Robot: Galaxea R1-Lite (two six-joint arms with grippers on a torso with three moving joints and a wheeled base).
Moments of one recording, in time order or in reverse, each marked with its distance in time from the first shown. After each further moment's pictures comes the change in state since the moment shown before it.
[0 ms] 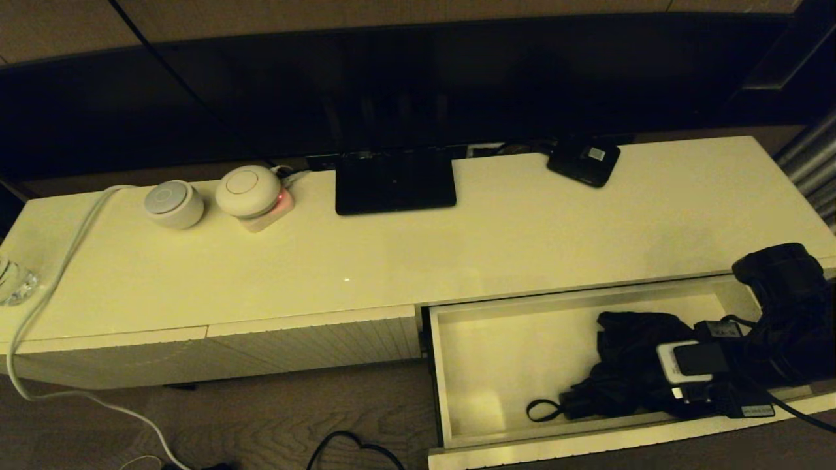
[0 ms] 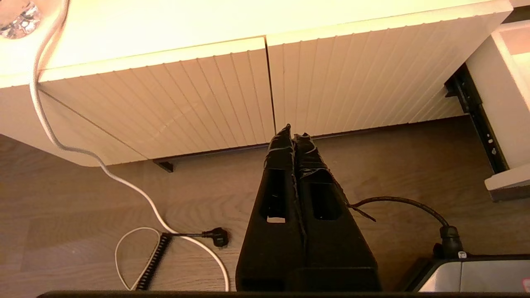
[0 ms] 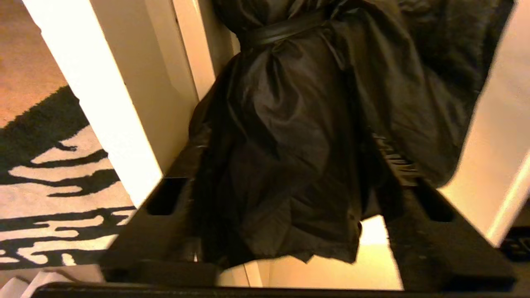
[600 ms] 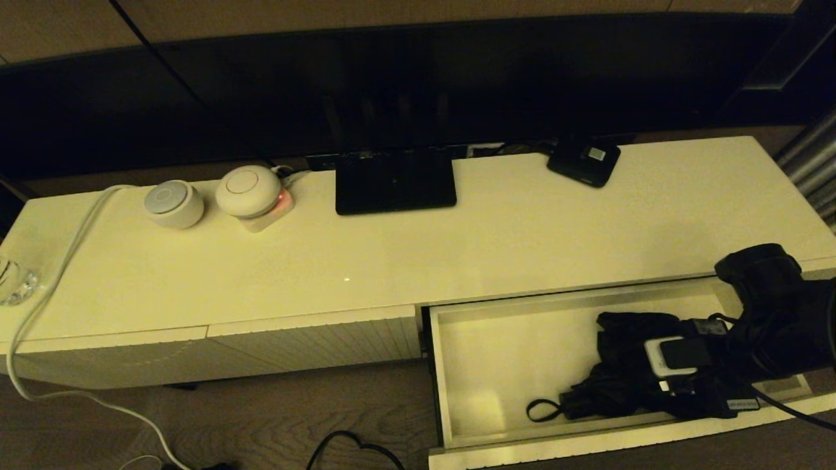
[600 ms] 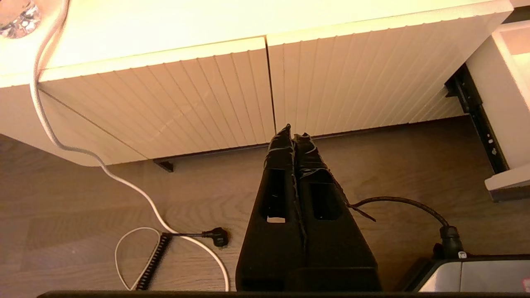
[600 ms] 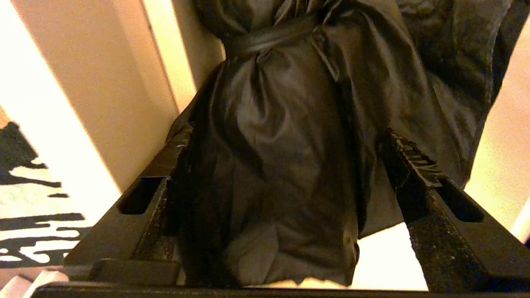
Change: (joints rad) left arm 0.000 0.000 0.000 0.000 0.000 0.000; right arm 0.004 0.070 -0.034 -0.004 -0.009 0.009
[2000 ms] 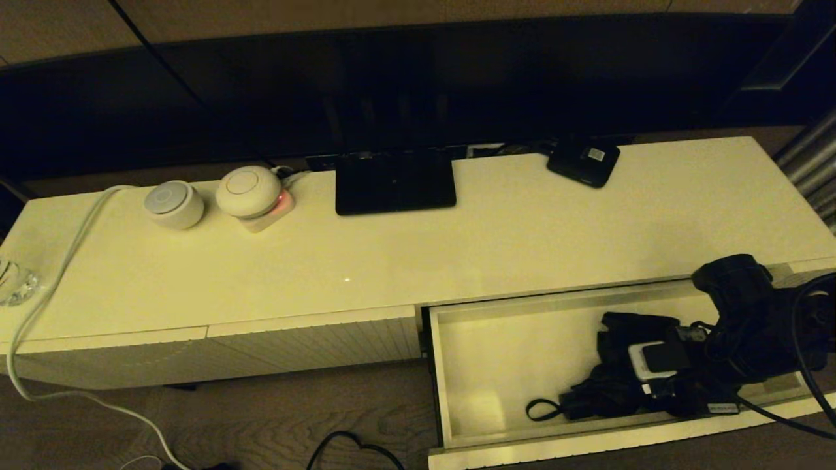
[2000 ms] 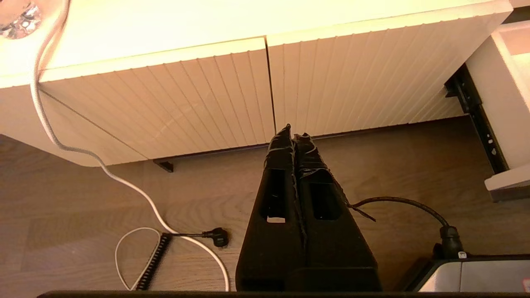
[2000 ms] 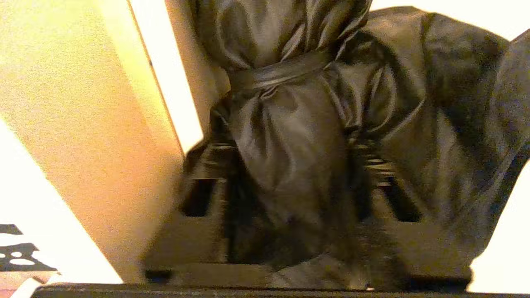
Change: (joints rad) left arm 0.000 0.000 0.000 0.000 0.000 0.000; right arm 0.028 0.074 0.004 -0.040 0.004 0.033
